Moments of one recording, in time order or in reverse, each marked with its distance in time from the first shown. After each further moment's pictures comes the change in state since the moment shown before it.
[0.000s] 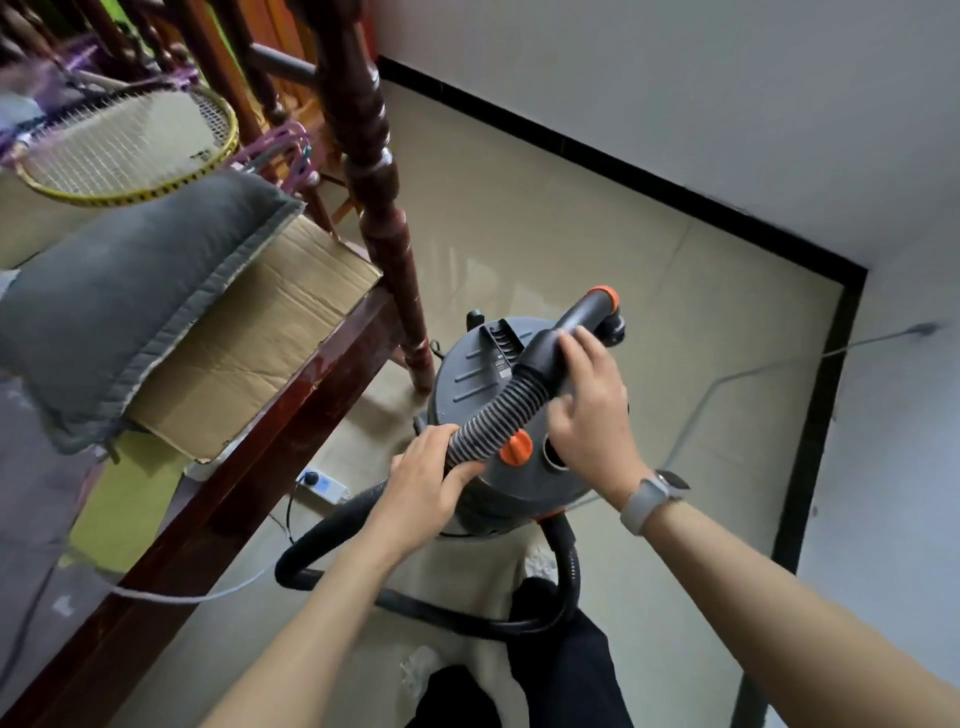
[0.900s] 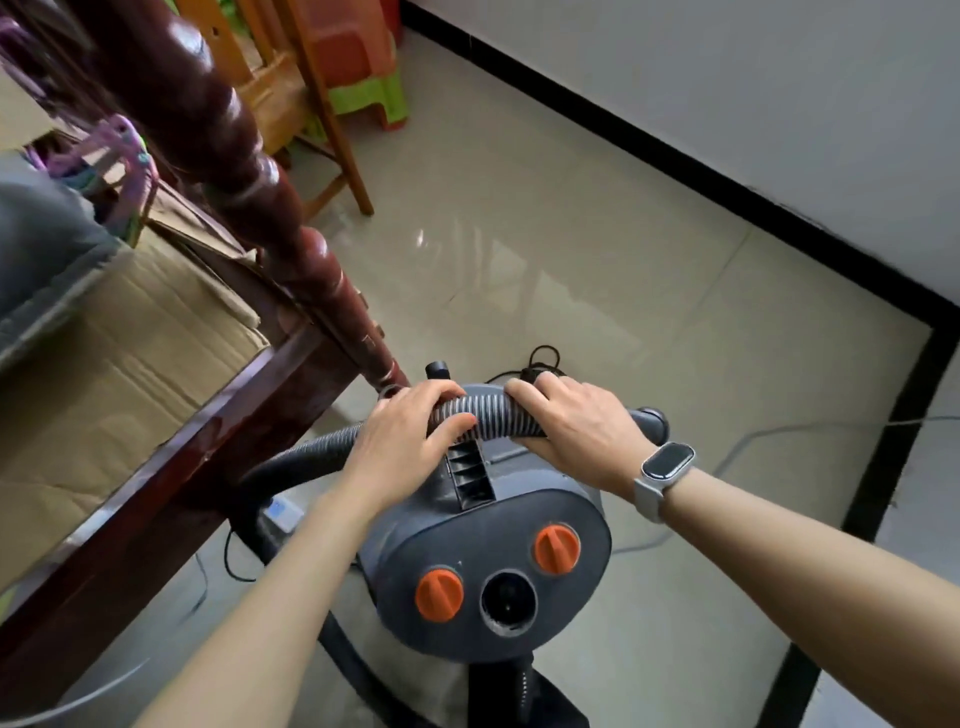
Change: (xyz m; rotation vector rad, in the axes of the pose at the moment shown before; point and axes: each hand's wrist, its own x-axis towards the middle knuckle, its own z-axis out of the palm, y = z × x) left_hand 0.228 -0.008 0.045 0.192 0.138 -0.013; right_hand 0.176 0.154 0.033 -0.506 -0.629 -0.496
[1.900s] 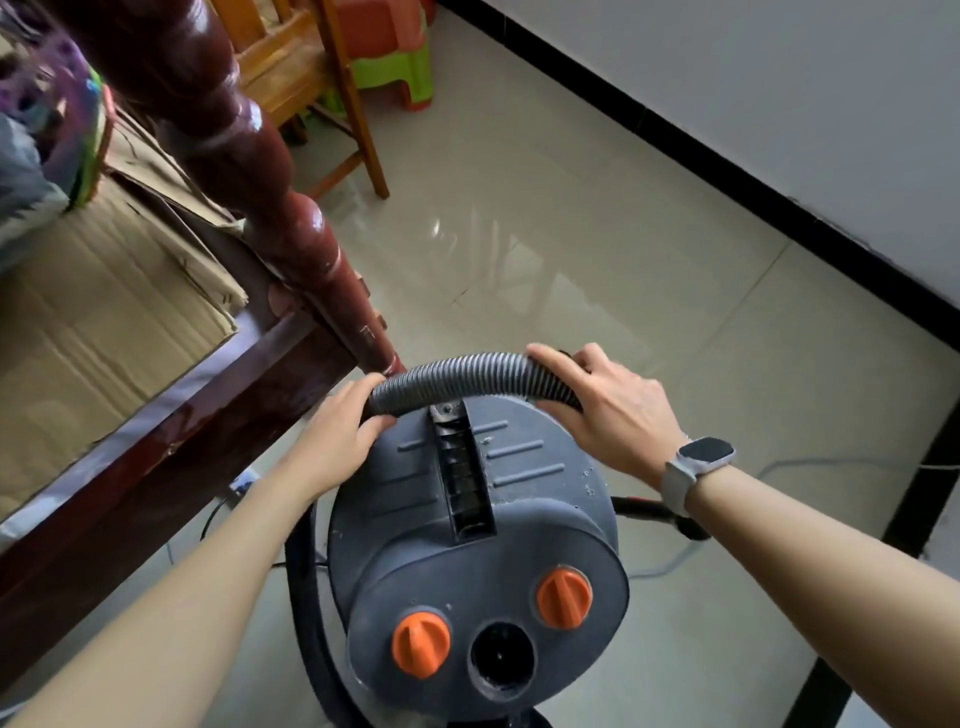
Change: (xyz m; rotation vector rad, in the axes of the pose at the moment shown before) left_hand 0.022 -0.104 0.021 -0.017 -0.057 -0.289; right_hand 0.035 0.052 0.038 0.054 0.041 0.140
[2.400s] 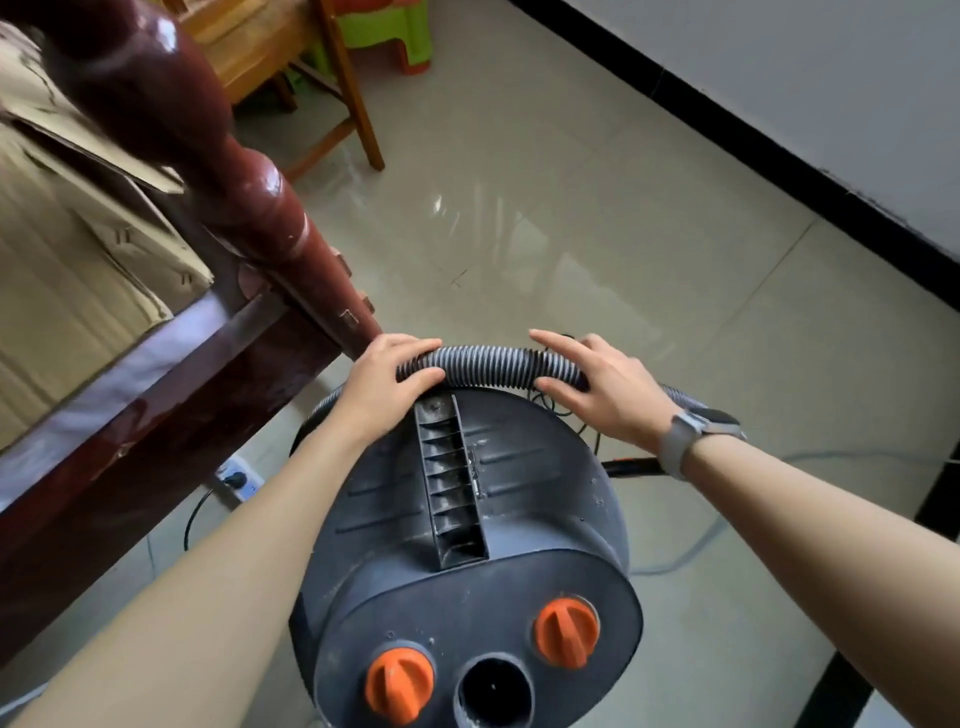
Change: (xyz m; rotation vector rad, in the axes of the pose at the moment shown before) left_hand 0.059 0.028 0.040 -0.133 0.094 0.040; right_hand 0.039 0.035 0.047 0.269 -0.207 0.114
